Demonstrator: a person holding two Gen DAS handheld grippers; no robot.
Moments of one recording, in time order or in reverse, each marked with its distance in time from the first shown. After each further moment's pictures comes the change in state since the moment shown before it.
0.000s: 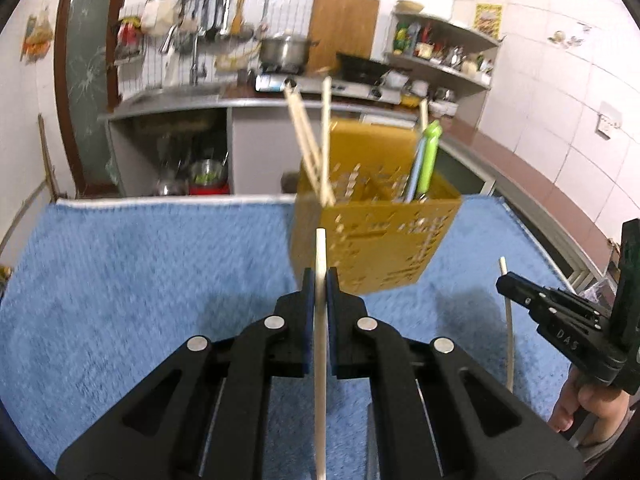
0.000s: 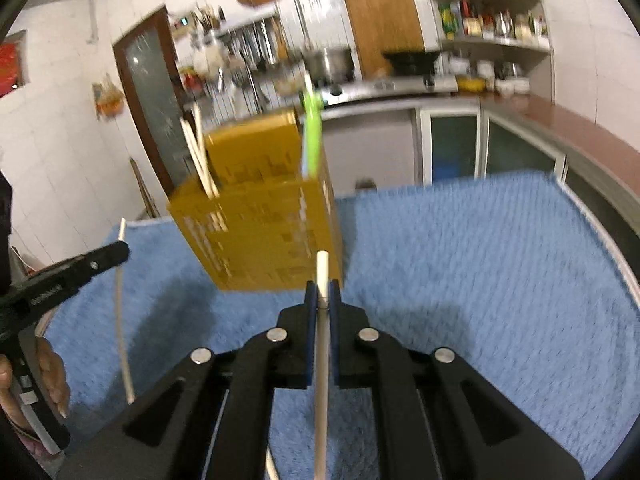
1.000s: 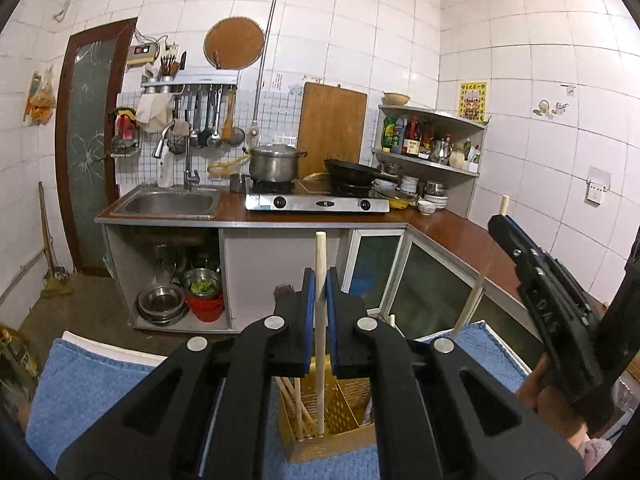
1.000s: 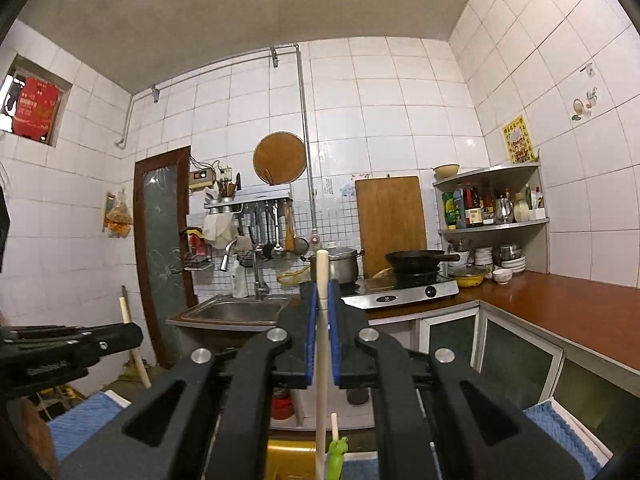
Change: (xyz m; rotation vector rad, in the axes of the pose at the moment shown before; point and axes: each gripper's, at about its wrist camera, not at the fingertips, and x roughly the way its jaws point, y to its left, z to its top) left arm -0.042 -0.031 0.164 0.023 -0.297 -0.005; right arm -0.024 0.056 0.172 -0.121 -0.653 -0.047
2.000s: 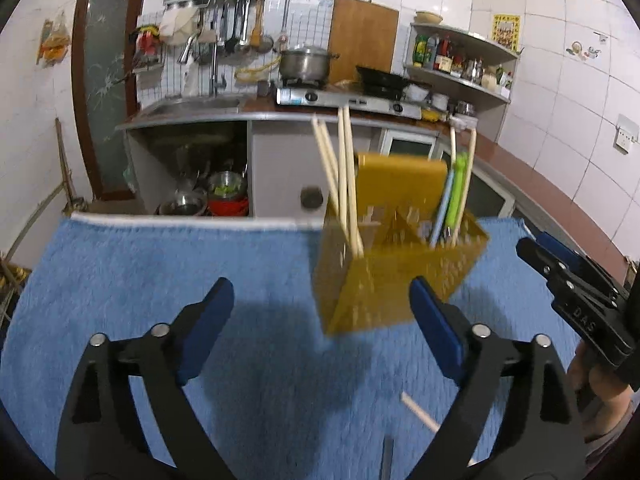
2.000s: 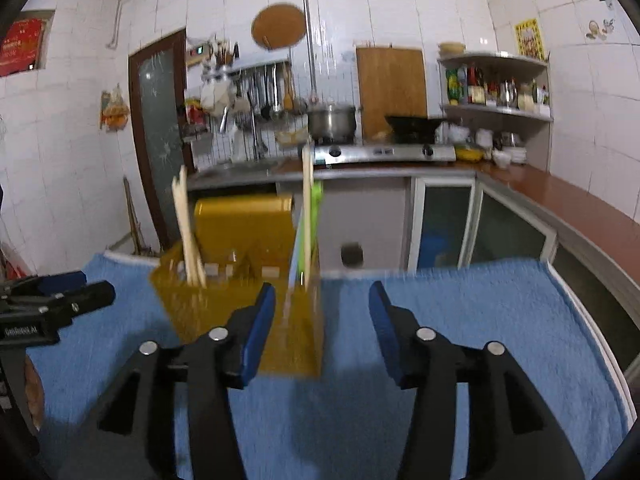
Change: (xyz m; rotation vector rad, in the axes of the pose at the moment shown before) left arm 0.001 0.040 -0.159 -0.043 0.301 0.079; right arm -0.062 -0.027 -0.142 -0.019 0.491 0.012
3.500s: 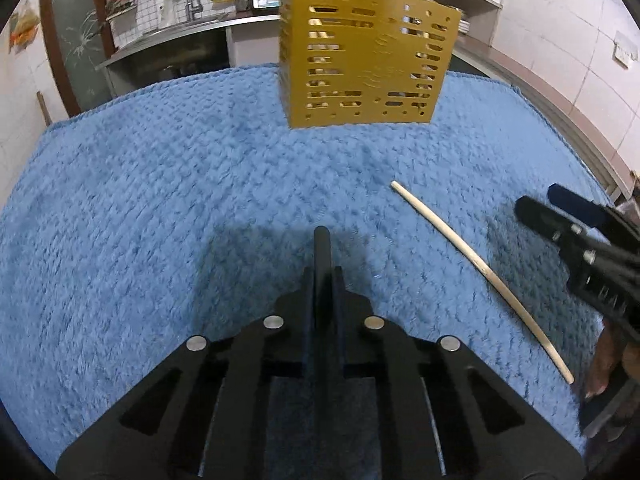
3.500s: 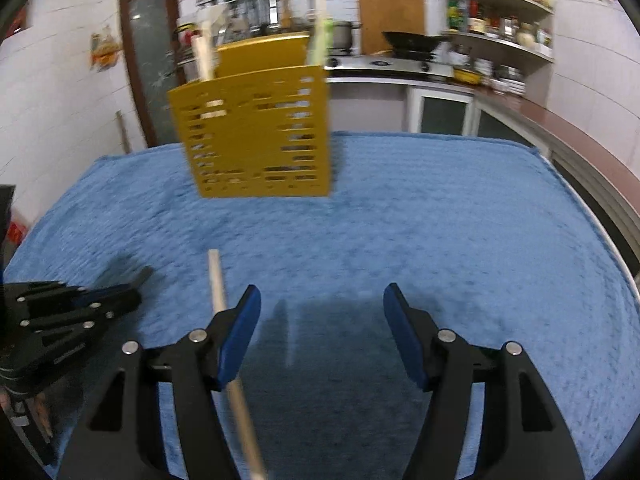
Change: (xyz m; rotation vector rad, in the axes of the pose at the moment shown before) left arm 0.017 -0.027 -0.134 0.080 0.280 0.014; right arm -0.019 0.023 -0.109 -0.012 0.262 -0.007
